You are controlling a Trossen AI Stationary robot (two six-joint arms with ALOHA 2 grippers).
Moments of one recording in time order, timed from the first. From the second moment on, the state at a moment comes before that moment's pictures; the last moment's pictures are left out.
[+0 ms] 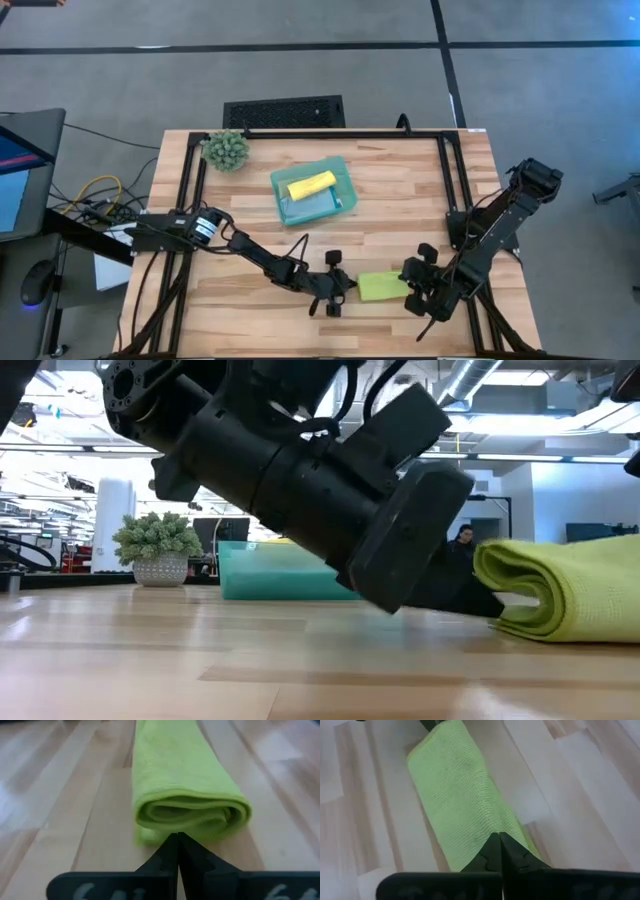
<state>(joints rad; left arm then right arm) -0.40 2.28 1.27 0.51 -0.38 -0.10 0.91 1.43 0.76 -0.61 0.51 1.18</state>
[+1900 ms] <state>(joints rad) -0.40 2.28 1.27 0.48 -0.38 -0.12 0.88 1.47 0.76 -0.88 0.48 1.30</state>
